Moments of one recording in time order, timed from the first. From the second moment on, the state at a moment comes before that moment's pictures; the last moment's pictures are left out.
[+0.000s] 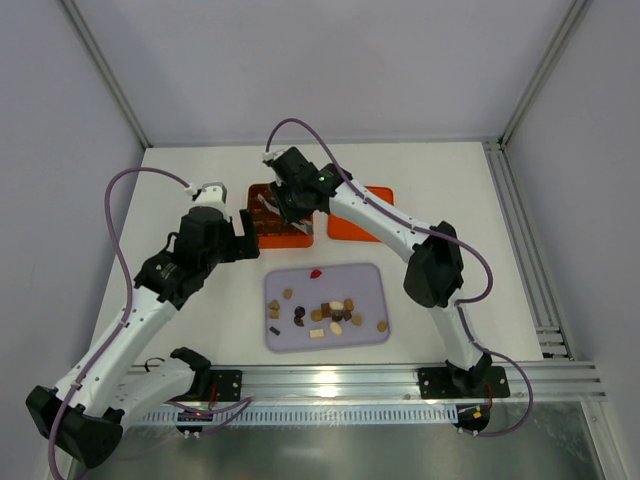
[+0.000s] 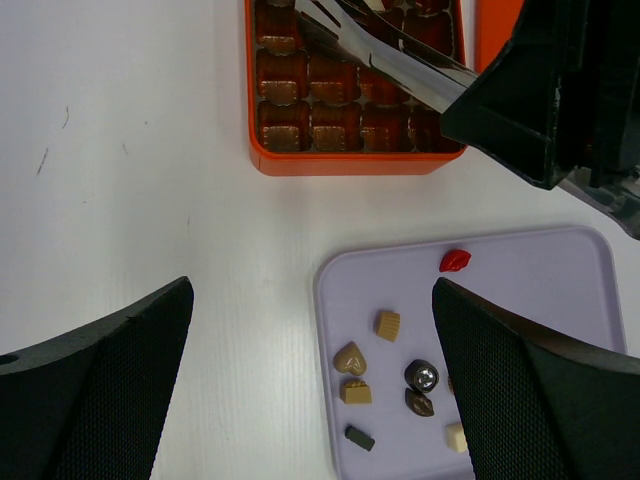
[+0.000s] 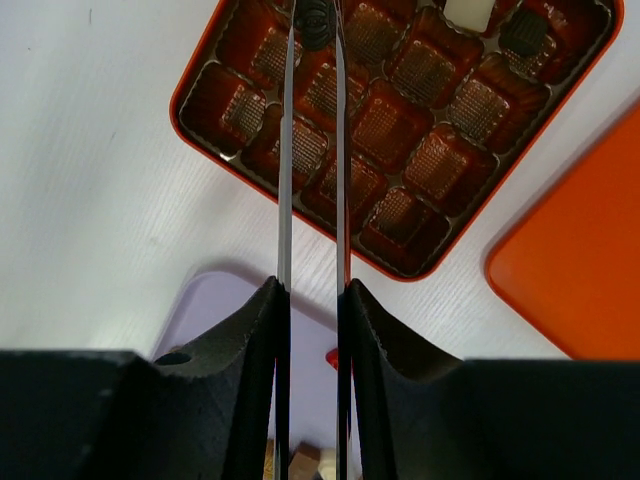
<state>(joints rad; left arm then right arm) -0.48 0.93 0.95 -0.63 -0.27 -0.40 0.83 2.16 2.13 -0.84 0.07 0.25</state>
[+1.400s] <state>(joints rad) -0.48 0.93 0.95 -0.63 -0.27 -0.40 0.83 1.95 1.96 -0.77 0.14 0.29</state>
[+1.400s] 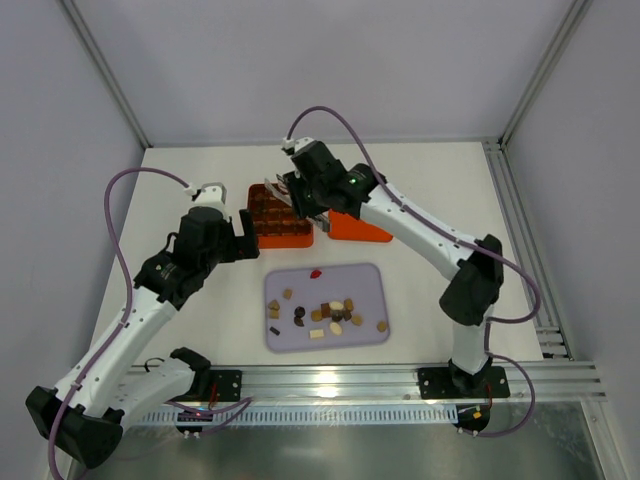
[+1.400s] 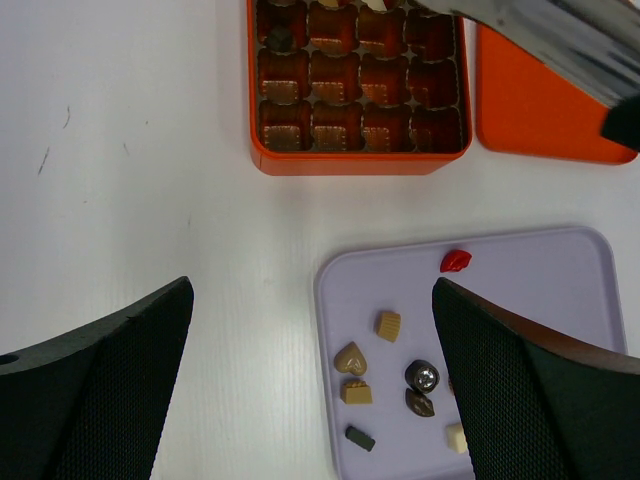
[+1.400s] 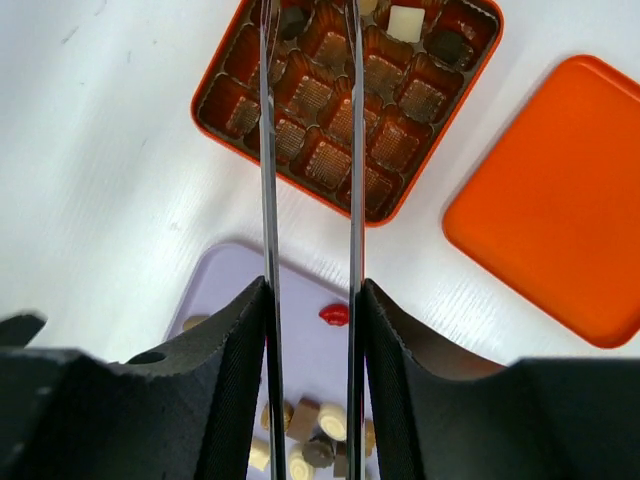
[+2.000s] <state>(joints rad) -0.47 0.92 0.95 -0.63 -0.27 -0.40 1.06 1.60 1.44 -0.92 0.09 0.34</state>
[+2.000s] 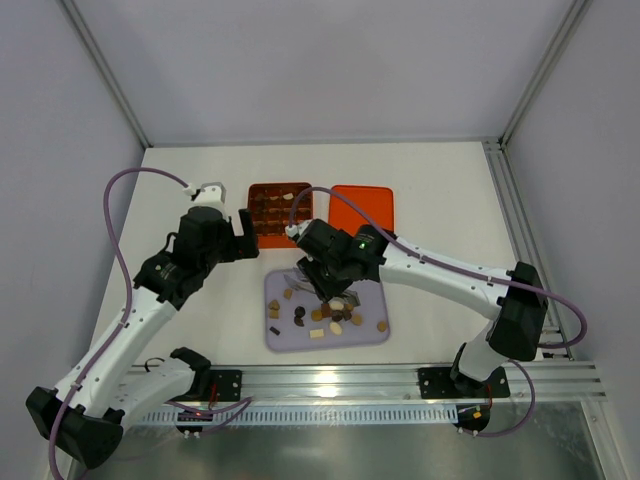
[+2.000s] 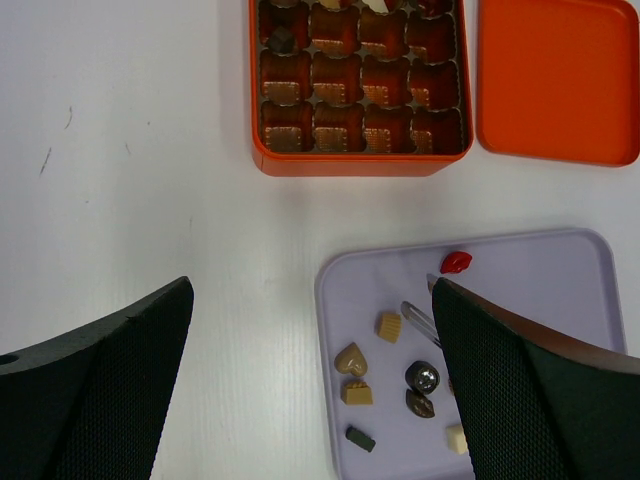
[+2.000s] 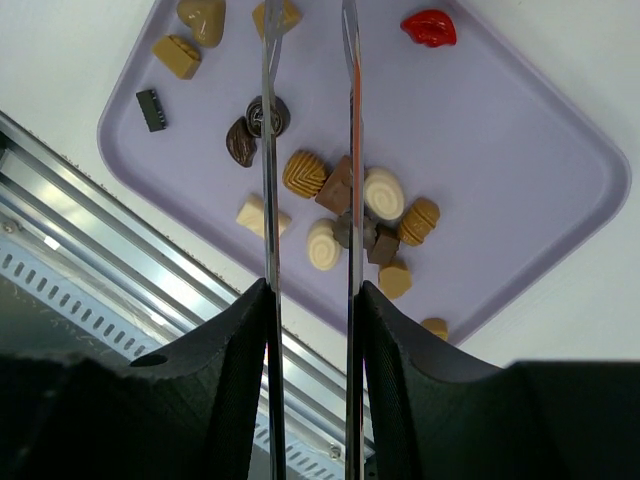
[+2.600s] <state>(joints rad) -0.47 0.92 0.95 -0.63 -0.27 -0.40 1.11 1.66 1.43 -0.93 0.06 0.34</state>
